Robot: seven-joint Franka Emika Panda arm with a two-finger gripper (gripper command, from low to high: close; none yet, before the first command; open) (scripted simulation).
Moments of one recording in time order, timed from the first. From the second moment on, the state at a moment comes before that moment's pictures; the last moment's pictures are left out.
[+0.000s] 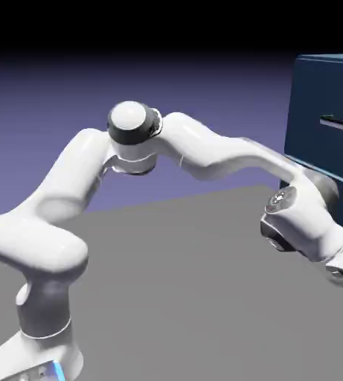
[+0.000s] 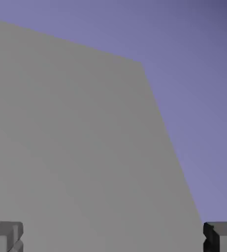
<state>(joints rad) 0.69 0.99 -1.35 -1.88 1.88 2.71 -0.96</state>
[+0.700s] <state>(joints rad) 0.96 1.65 -1.93 -1.45 2.67 2.58 -1.68</state>
